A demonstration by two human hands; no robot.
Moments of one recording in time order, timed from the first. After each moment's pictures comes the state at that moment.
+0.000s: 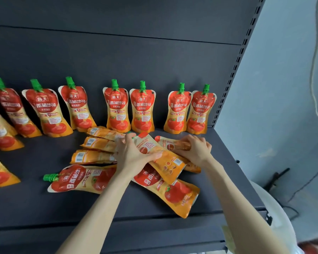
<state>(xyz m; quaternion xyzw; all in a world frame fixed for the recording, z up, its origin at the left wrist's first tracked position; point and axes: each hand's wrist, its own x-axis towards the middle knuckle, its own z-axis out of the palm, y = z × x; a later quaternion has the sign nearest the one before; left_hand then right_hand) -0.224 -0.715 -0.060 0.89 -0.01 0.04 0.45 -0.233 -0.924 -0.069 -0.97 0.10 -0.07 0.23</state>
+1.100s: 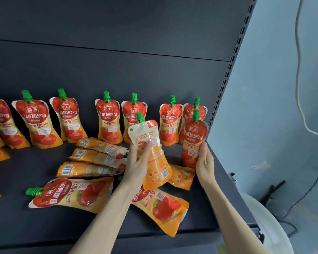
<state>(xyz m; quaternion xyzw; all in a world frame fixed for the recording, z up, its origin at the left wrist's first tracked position) -0.227 -0.757 -0.061 0.62 -0.08 -0.08 0.78 -0.243 -0.949 -0.089 -0.71 0.11 -0.27 0.64</state>
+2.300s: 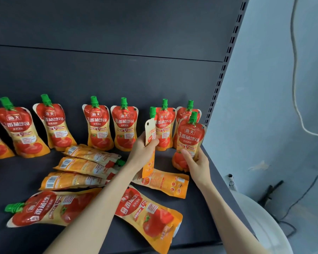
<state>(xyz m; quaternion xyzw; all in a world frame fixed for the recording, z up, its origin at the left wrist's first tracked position) -0.167 -0.800 -0.041 0.76 -0.17 -0.01 0.63 -0.225 -0.971 -0.096 -0.75 0.08 -0.26 0.60</state>
